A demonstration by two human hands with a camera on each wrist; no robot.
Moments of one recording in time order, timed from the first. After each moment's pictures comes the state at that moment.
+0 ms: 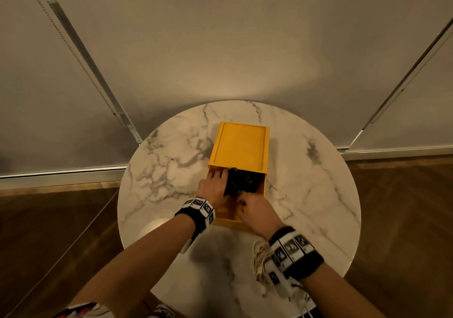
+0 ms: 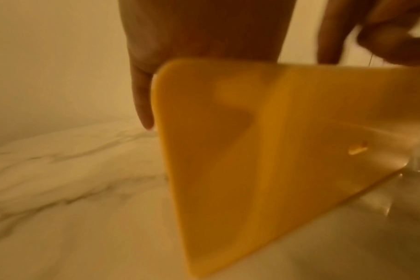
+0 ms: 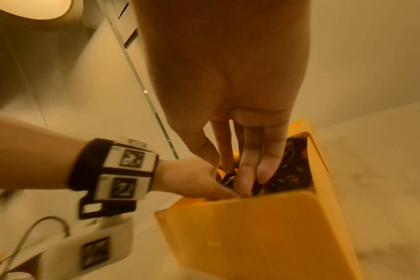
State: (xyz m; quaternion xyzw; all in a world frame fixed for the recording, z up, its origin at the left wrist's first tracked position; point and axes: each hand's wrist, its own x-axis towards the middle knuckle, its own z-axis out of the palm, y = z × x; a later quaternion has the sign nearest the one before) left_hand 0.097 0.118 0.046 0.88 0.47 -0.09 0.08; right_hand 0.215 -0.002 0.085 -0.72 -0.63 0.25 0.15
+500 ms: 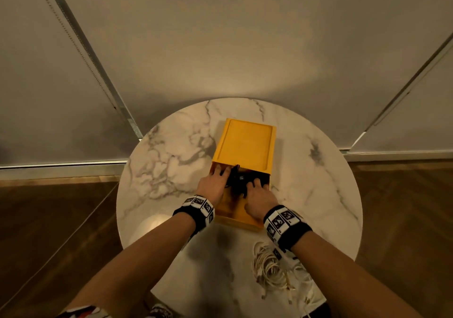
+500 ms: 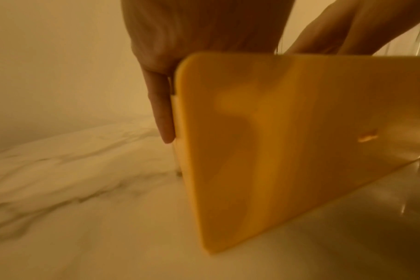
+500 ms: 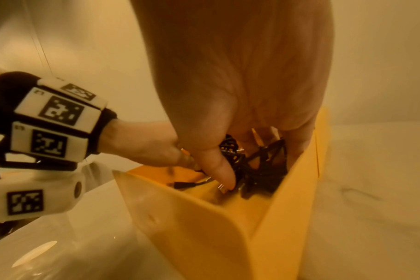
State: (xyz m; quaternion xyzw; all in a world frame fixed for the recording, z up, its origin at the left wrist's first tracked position) left_hand 0.094 0.124 0.049 0.88 0.46 -0.10 0.09; right_hand 0.229 0.038 0.062 -0.75 -0.62 0.20 -0.07
